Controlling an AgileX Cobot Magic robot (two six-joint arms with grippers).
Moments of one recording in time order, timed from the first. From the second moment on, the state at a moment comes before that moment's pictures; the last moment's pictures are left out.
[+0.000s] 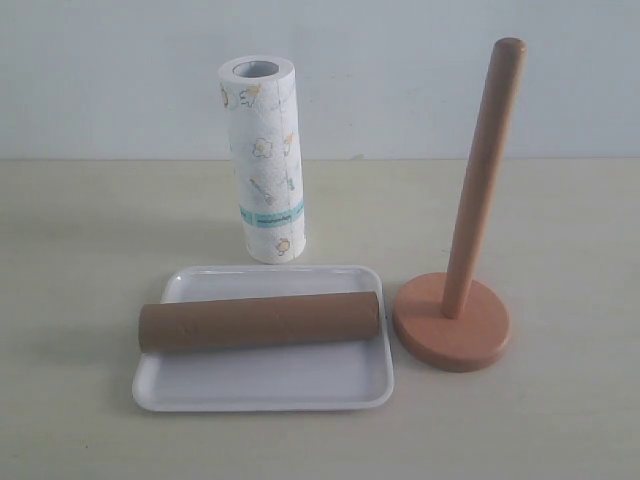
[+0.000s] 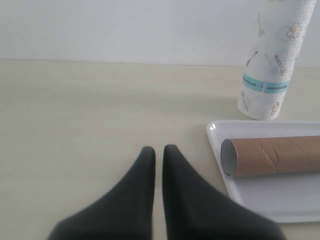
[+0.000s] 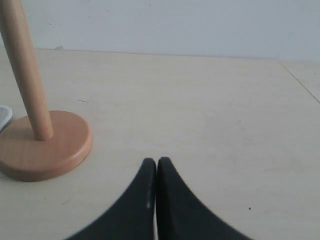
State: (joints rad) left arm -0.06 0.00 0.00 -0.03 0.31 -0.04; right arm 0.01 0.01 0.00 -0.01 0.34 -0.03
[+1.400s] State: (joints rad) left arm -0.06 0.21 -0.35 -0.01 -0.03 -0.04; right arm 0.01 0.01 0.00 -0.01 0.34 -0.02
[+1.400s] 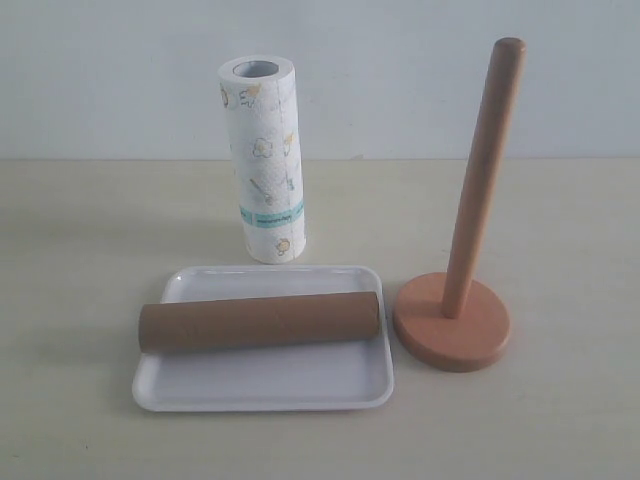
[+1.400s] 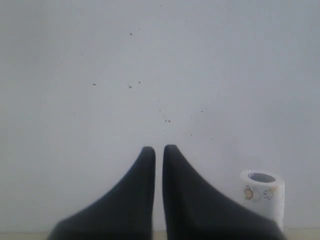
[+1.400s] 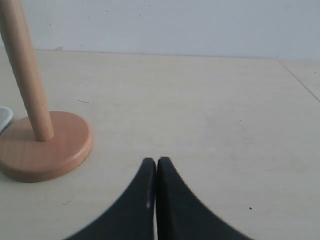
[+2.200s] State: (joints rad) left arm -0.06 0.51 -0.45 -0.01 0.00 -0.04; right arm 0.01 0.01 0.00 -0.01 0.34 -0.02
